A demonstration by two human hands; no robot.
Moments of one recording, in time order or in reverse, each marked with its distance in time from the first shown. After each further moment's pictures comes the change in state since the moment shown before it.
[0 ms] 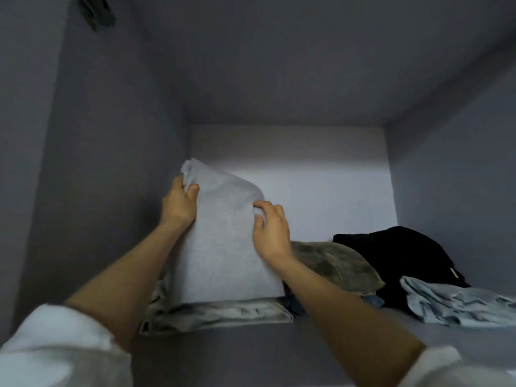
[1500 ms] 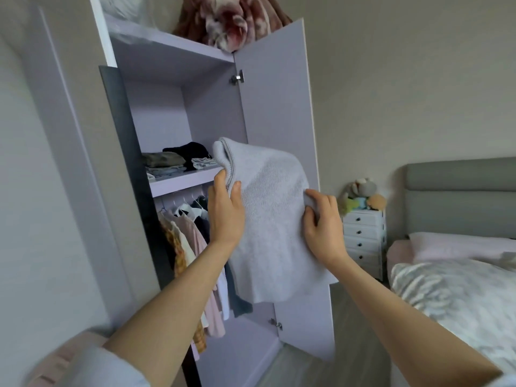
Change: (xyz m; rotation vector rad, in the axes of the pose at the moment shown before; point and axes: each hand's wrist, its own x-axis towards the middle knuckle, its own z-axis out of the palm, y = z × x) left_hand -0.558 0.219 -0.498 -0.809 -0.603 0.178; right_hand -0.636 -0.533 -0.328 -0.678 0.510 0.275
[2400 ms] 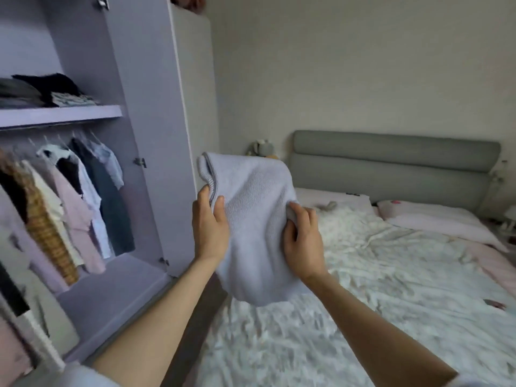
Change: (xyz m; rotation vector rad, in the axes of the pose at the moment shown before) left_hand -0.317 0.277 0.227 -0.172 -0.149 -0.261; right_hand -0.142 0.090 -0.463 -0.308 -0.066 0.135
